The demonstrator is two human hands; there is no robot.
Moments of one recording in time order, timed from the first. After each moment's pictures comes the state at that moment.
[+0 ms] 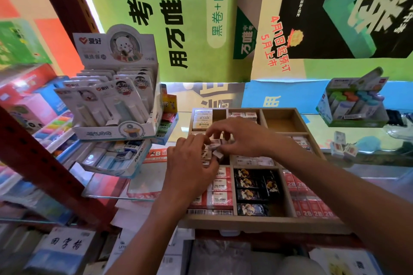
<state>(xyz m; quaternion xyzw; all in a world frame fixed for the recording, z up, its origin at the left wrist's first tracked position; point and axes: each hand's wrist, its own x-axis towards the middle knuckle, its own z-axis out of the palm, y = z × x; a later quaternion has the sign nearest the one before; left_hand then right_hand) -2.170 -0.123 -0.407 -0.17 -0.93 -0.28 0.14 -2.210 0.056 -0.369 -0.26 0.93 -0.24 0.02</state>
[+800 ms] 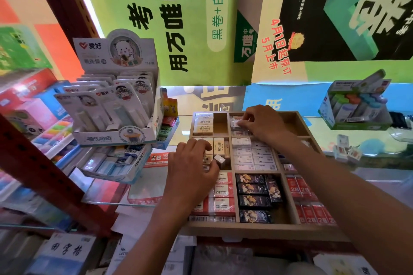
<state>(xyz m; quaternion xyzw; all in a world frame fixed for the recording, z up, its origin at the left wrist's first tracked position) -2.171 -0.123 -0.407 -0.16 -0.94 -0.27 0.12 -2.256 0.102 -0.397 0.05 0.98 -0.19 -0.10</state>
